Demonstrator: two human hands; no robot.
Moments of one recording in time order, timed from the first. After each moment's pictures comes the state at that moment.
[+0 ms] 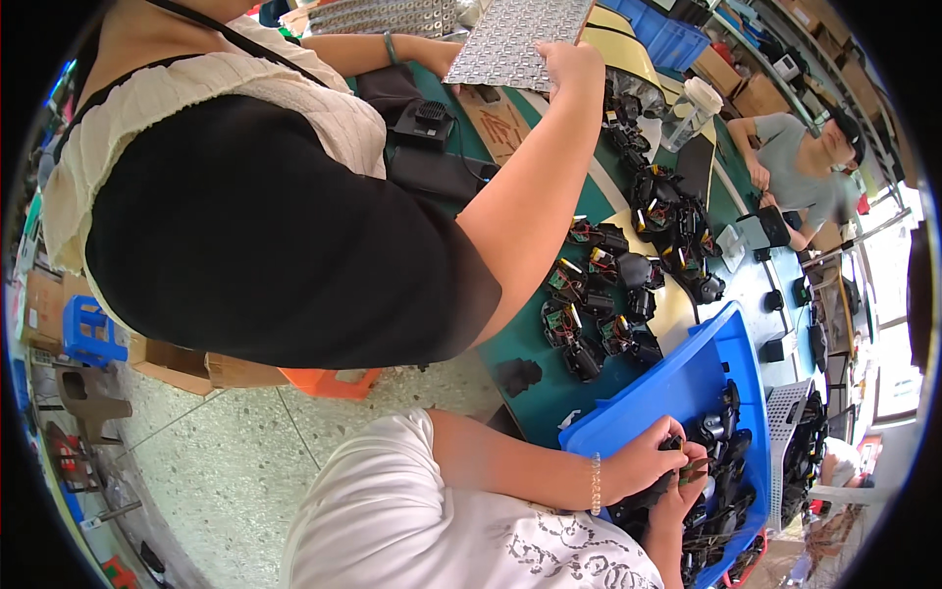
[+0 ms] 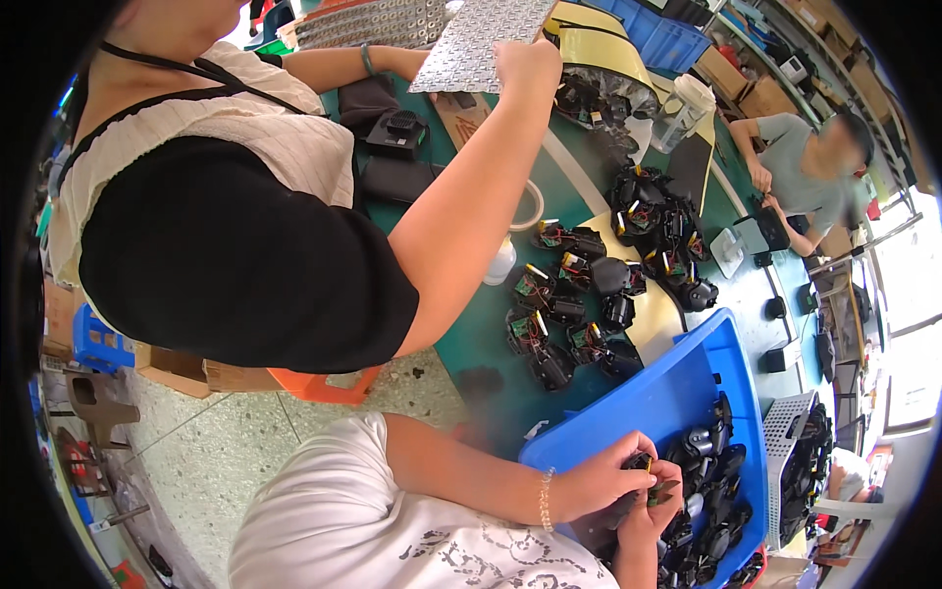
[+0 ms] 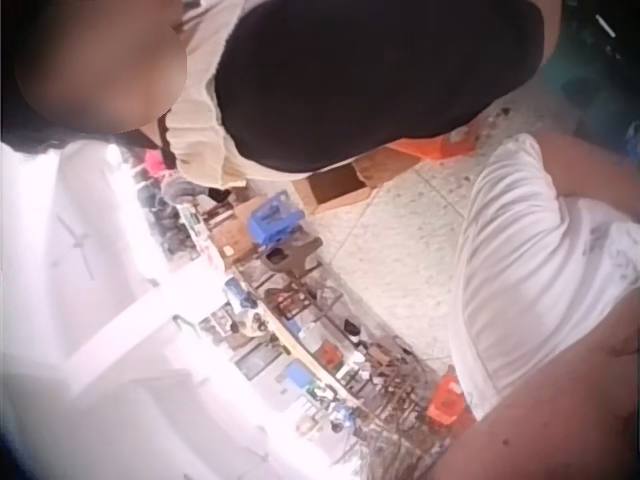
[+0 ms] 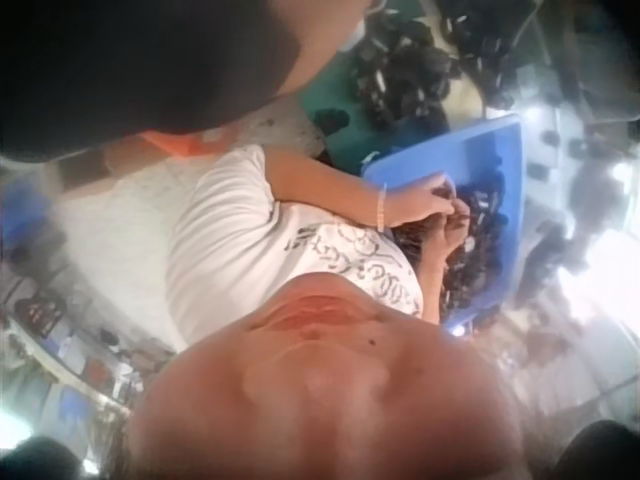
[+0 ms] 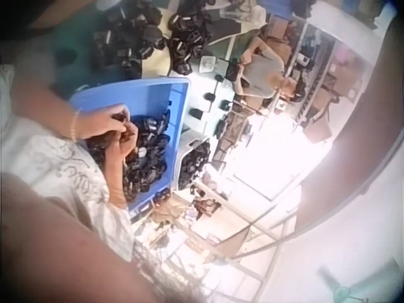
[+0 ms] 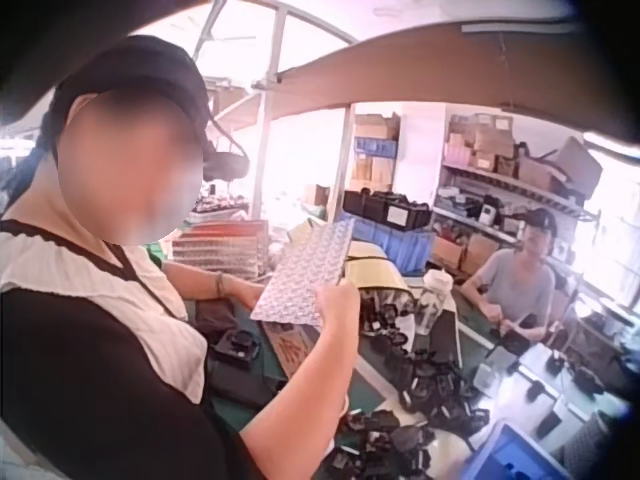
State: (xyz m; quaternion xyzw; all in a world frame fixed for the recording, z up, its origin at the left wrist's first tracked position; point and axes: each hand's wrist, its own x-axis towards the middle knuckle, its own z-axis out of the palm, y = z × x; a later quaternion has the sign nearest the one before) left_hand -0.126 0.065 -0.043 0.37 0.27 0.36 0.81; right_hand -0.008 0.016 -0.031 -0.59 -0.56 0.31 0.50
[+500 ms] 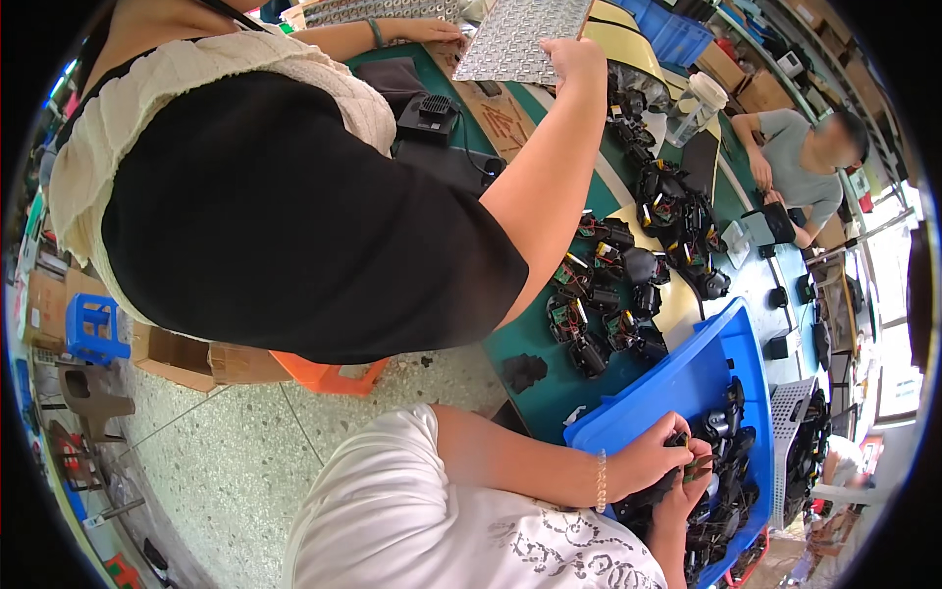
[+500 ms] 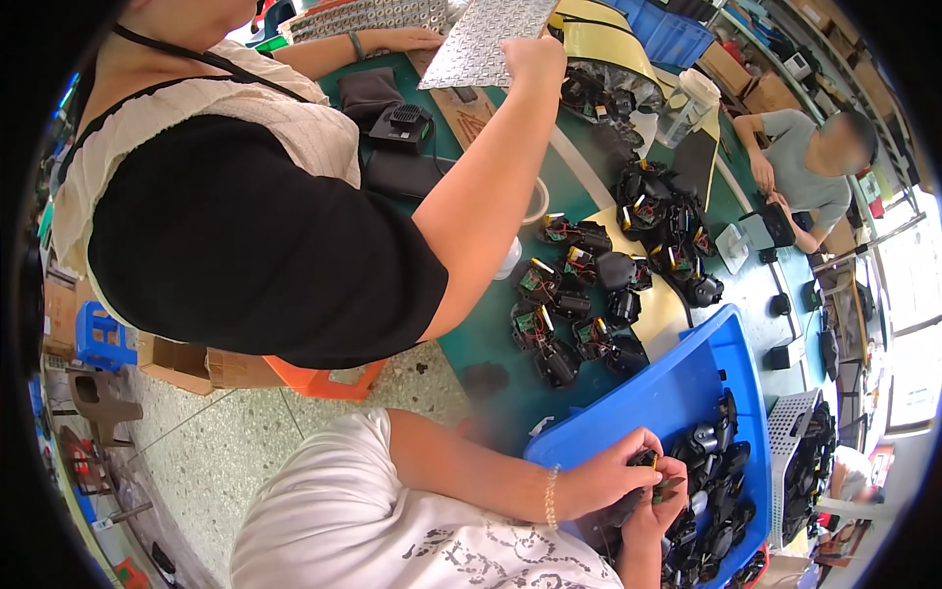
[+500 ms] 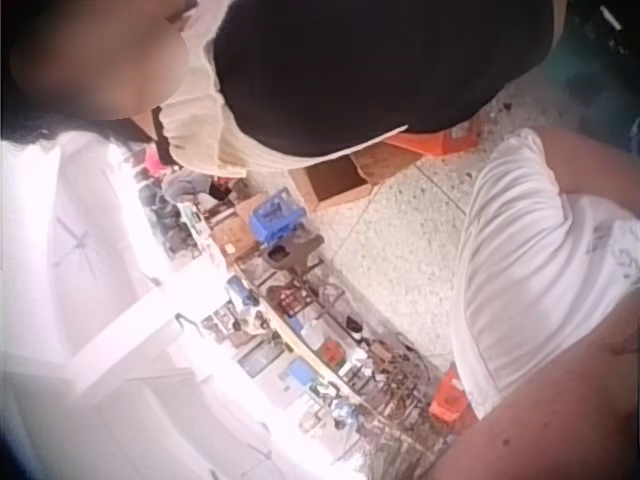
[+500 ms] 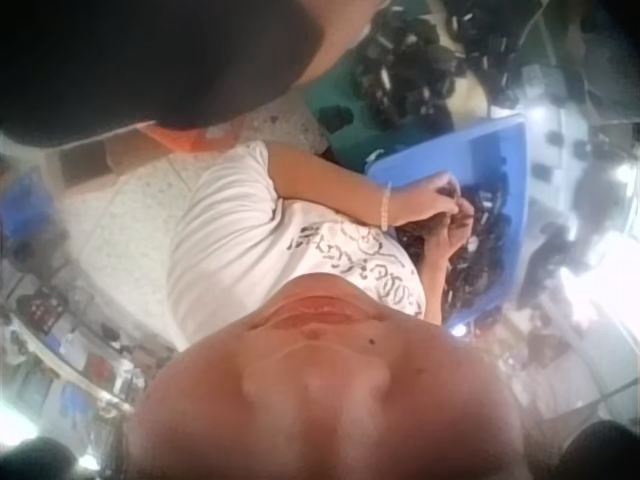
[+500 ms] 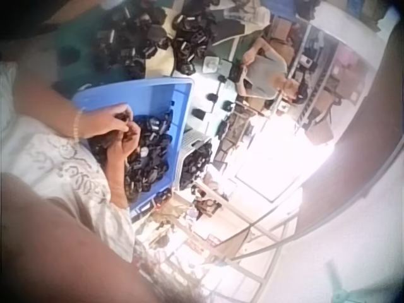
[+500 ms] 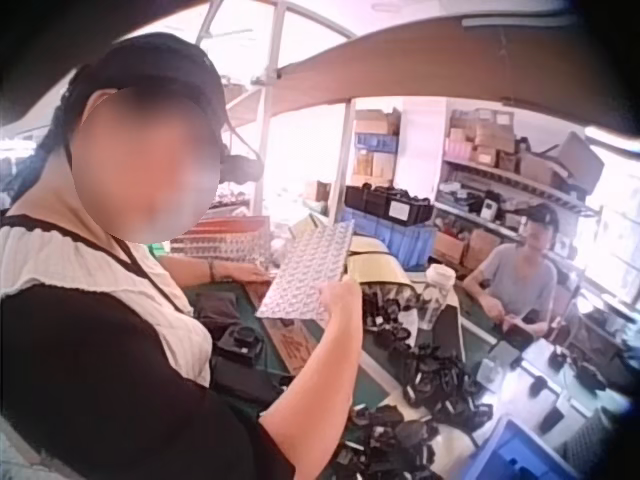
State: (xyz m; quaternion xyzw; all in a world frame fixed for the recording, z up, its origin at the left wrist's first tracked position) left_hand -0.126 0.066 -0.041 0.35 0.27 0.35 0.83; right_hand -0.001 0.012 -0.031 -0.60 -0.56 0.34 0.46
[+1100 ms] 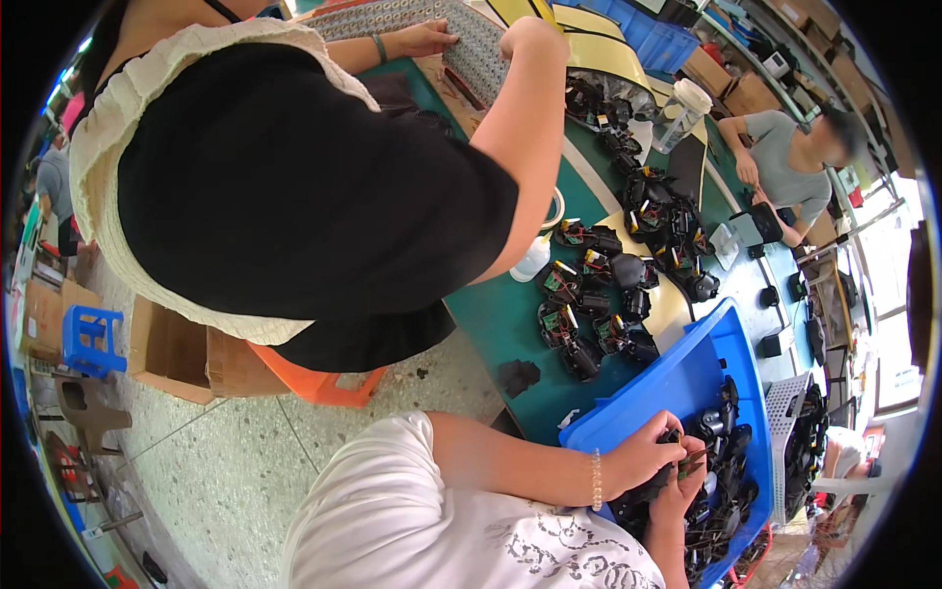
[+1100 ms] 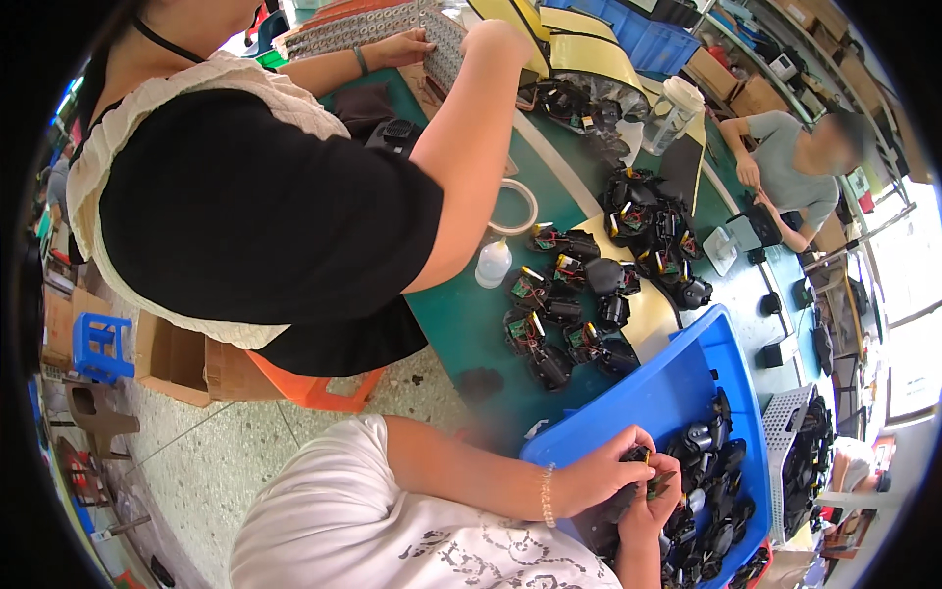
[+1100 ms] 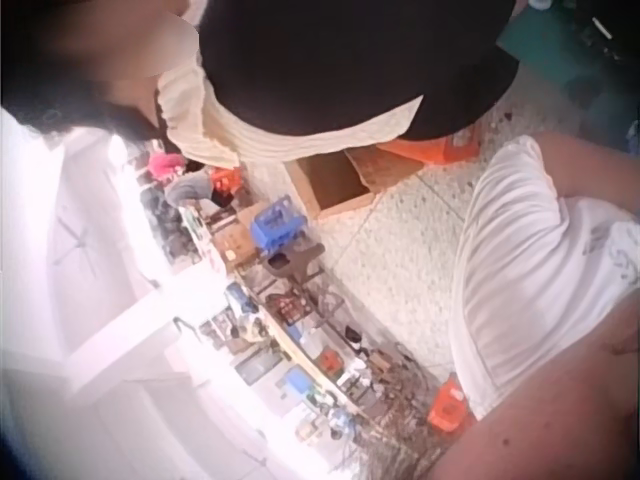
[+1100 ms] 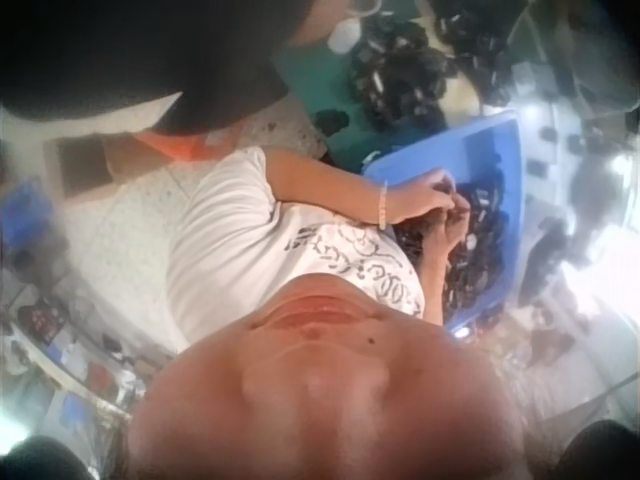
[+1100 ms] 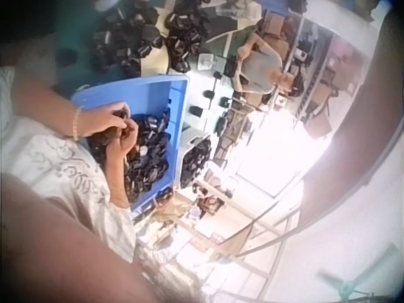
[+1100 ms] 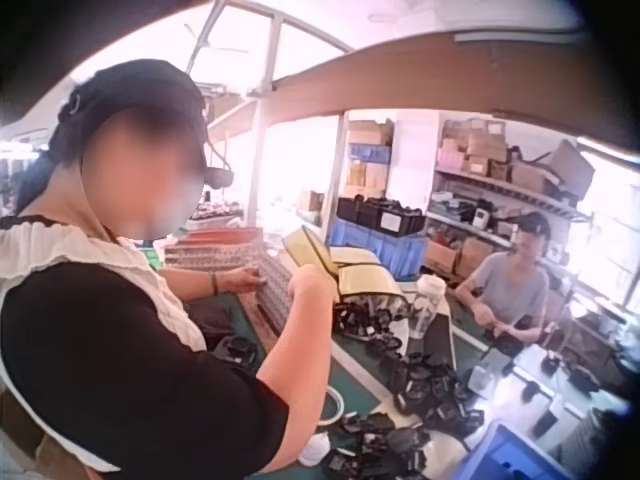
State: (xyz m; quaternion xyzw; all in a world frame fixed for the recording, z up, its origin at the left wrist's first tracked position) left_hand -0.126 0.067 -0.043 0.34 0.26 0.35 0.83; right_hand -0.001 0.014 -0.040 -0.59 -0.55 0.33 0.50
